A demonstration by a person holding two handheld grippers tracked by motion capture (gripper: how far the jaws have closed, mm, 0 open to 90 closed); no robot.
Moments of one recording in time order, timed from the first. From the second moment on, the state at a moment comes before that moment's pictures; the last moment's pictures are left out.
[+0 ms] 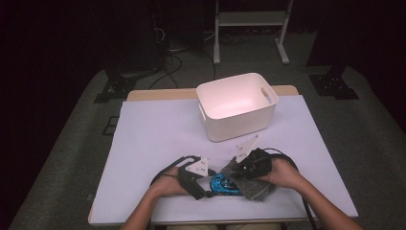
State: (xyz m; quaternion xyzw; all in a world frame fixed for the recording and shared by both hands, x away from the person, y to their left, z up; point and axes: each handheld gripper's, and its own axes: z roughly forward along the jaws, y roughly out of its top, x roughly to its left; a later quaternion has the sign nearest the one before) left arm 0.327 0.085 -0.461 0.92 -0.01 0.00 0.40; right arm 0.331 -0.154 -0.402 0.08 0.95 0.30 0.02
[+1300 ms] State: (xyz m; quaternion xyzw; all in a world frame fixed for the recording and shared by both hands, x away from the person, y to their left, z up) left arm 0.325 0.071 -0.462 0.92 -0.01 0.00 0.40; right arm 0.308 -0.217 -0.407 0.13 0.94 0.32 0.03
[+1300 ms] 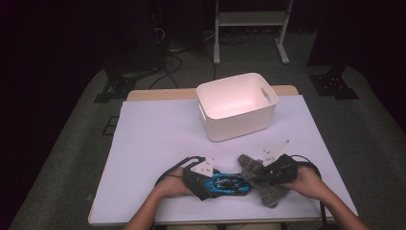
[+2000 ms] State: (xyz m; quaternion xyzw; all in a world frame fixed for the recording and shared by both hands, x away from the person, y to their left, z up) left arm 0.325 0.071 -0.459 0.92 -0.01 0.00 0.39; right arm 0.298 -0.227 -0.415 0.15 0.93 0.34 0.02
